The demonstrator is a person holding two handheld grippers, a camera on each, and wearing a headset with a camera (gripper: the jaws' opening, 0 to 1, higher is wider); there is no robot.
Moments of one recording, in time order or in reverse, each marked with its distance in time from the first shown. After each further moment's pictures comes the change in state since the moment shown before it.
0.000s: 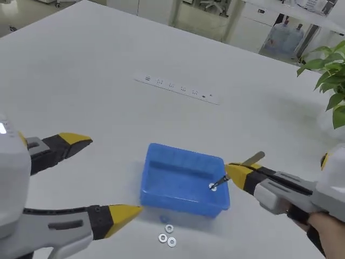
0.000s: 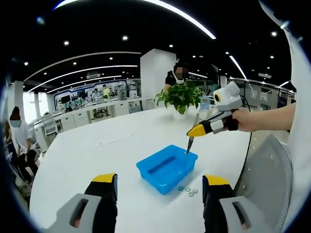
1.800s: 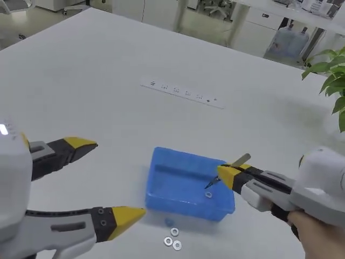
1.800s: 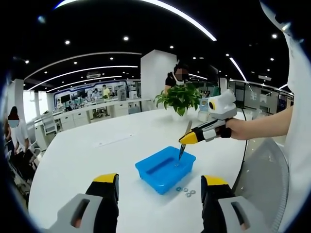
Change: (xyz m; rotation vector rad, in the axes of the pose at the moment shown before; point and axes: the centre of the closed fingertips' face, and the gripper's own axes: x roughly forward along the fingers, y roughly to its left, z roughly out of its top) left arm -0.005 -0.003 0.002 -0.019 -0.005 -0.012; right arm 0.010 0.017 0.002 -0.052 -0.048 0.050
